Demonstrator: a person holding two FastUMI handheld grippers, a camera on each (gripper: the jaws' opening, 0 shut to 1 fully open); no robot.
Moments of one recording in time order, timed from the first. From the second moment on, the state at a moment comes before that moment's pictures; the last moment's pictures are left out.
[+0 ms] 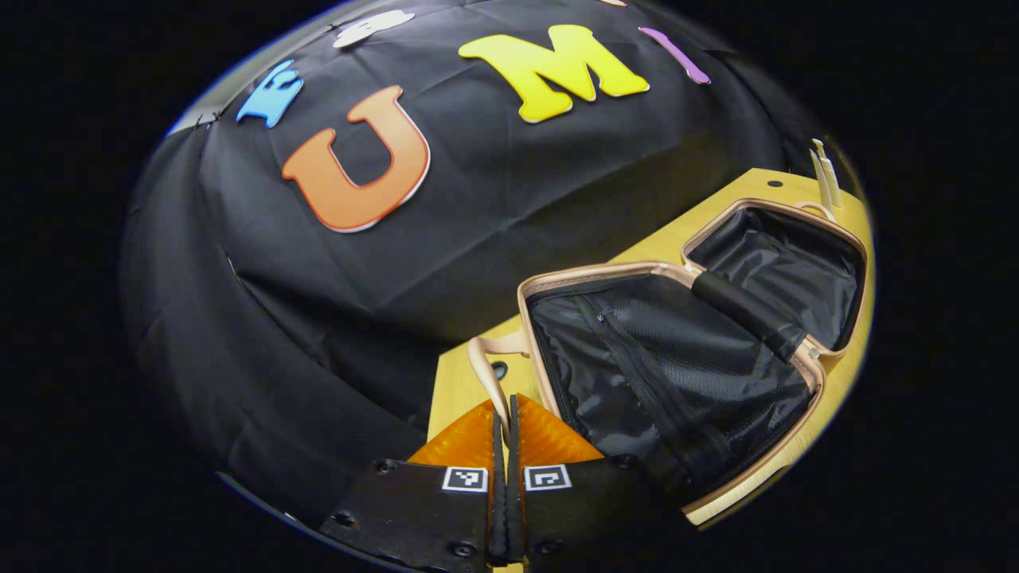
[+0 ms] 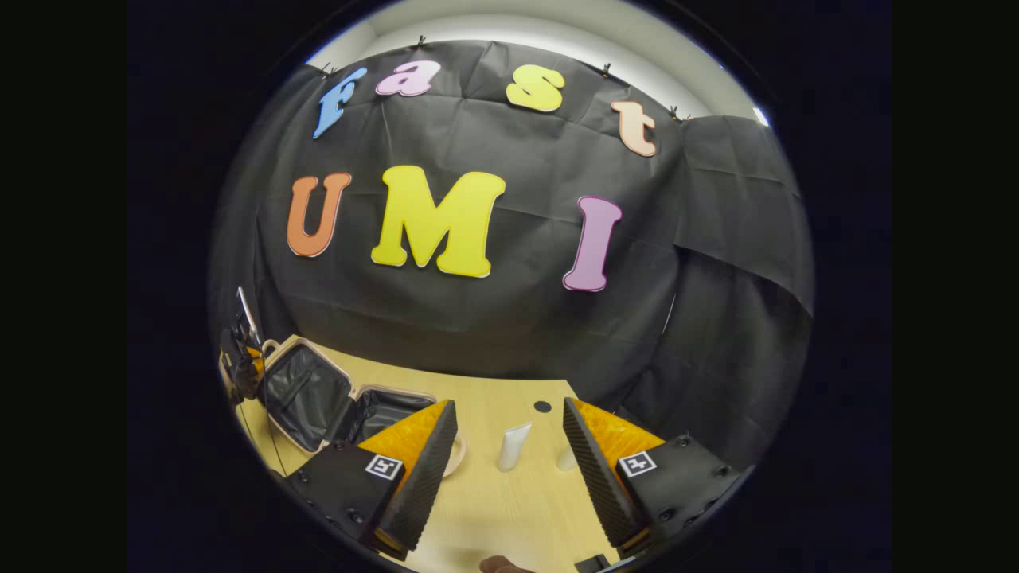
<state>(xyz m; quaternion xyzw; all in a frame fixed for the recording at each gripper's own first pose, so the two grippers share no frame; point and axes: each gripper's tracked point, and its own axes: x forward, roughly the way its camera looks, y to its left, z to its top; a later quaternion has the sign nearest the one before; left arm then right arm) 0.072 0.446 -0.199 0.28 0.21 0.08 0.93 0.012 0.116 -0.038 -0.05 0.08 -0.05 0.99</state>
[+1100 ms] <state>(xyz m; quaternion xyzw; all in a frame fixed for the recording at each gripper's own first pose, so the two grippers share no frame) 0.046 0.468 -0.241 0.19 0.26 0.12 0.94 -0.005 0.087 -0.075 -0.05 0.11 -0.03 0.99</state>
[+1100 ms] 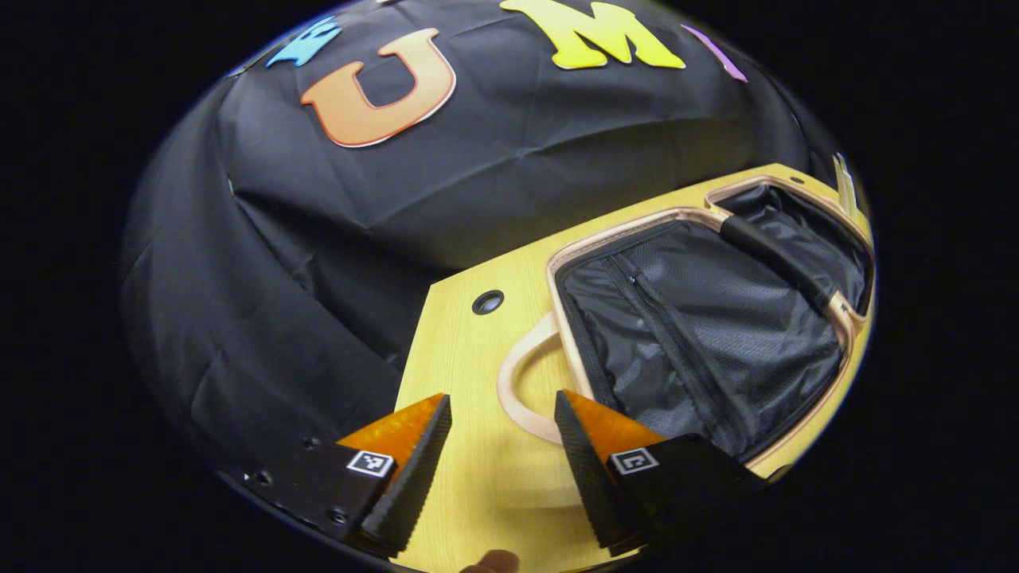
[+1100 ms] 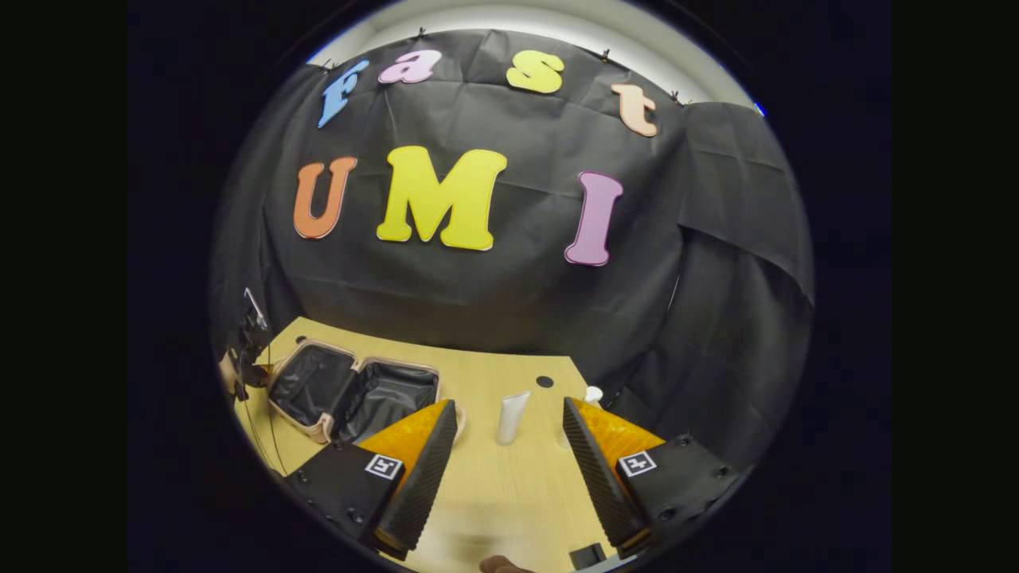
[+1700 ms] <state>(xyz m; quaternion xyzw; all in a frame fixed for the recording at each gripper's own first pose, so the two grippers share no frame) 0.039 0.174 -0.182 0.13 0.20 0.03 0.97 0.021 -0.035 -0.101 -0.05 0.10 0.02 0.99</state>
